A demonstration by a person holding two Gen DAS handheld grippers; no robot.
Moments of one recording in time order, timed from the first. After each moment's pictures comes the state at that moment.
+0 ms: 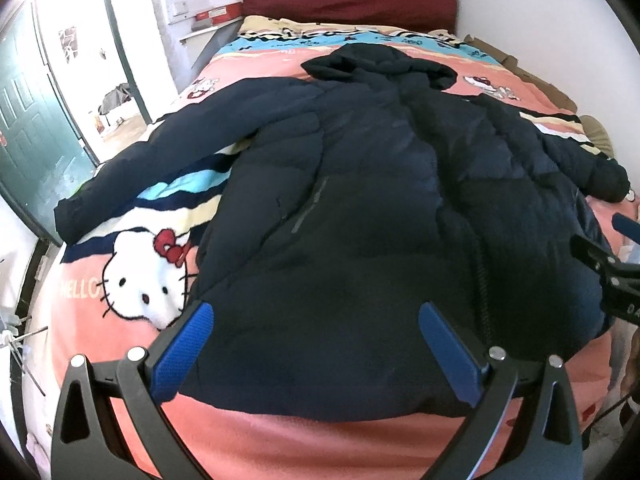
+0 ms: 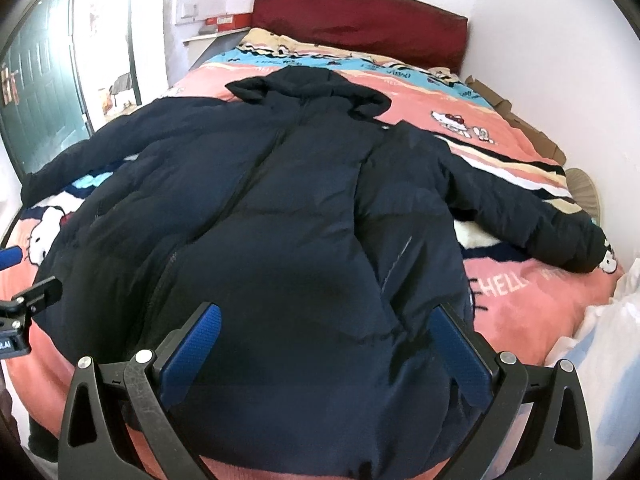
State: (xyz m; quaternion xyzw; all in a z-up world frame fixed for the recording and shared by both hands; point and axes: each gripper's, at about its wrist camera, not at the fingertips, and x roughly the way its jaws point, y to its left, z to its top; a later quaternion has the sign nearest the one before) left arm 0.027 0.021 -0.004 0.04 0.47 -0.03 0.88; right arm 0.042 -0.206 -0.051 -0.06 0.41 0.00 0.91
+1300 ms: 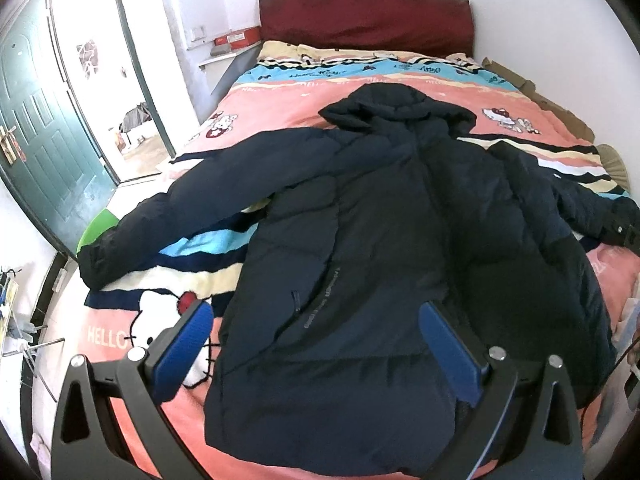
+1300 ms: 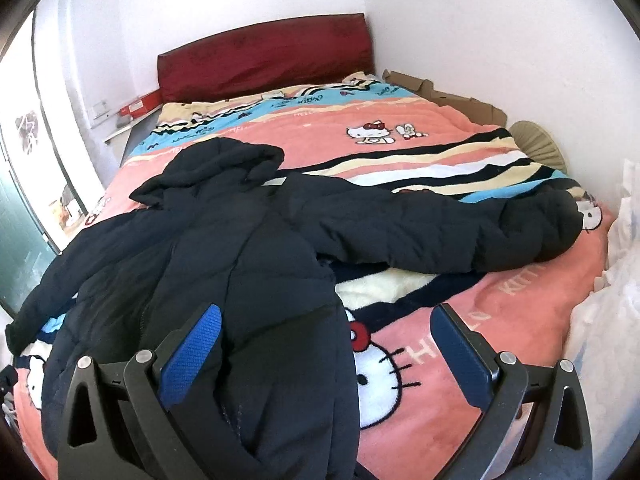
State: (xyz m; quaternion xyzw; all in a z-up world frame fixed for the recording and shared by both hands) left arm 0.074 0.009 0.048 0.04 0.43 0.02 0.90; right arm 0.107 -0.329 -0.029 0.08 0.36 -0.09 0.92
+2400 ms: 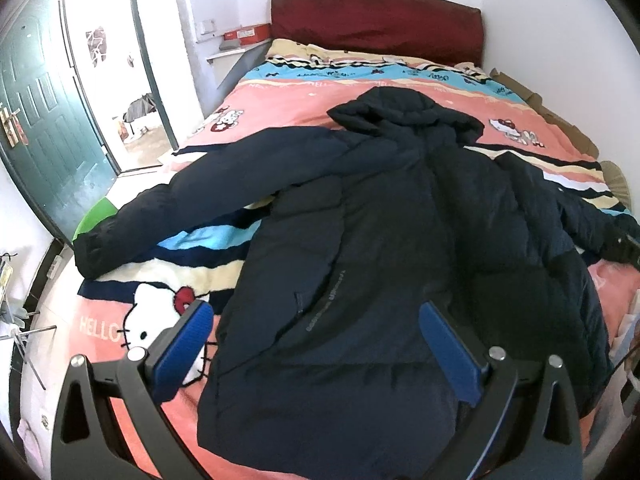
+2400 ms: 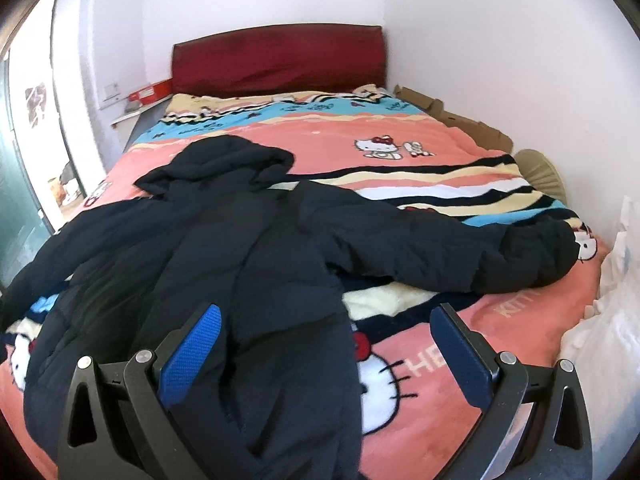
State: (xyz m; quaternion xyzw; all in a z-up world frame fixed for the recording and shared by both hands) left arm 0.076 0.019 0.044 0.02 0.43 0.02 0.90; right arm 0.113 -0.320 -0.025 0.04 0.34 -0.11 0.93
